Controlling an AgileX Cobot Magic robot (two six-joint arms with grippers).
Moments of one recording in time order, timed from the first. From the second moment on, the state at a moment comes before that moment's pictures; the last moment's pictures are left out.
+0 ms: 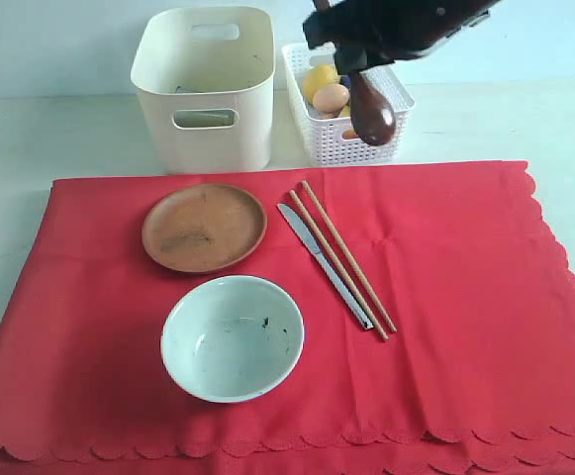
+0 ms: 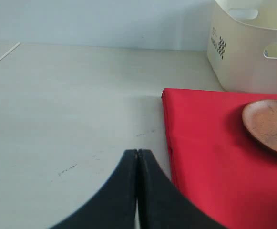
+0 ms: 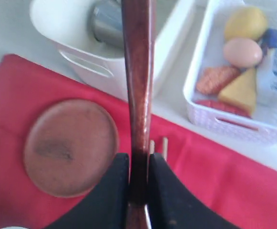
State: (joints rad) left arm 0.03 0.01 0.00 0.04 0.37 -0.06; right arm 0.43 1.68 -1.37 0.31 0.63 -0.20
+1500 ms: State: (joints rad) left arm 0.03 0.01 0.00 0.04 0.37 -0.06; right arm 0.59 2.30 -1.84 0.68 -0.03 -0.73
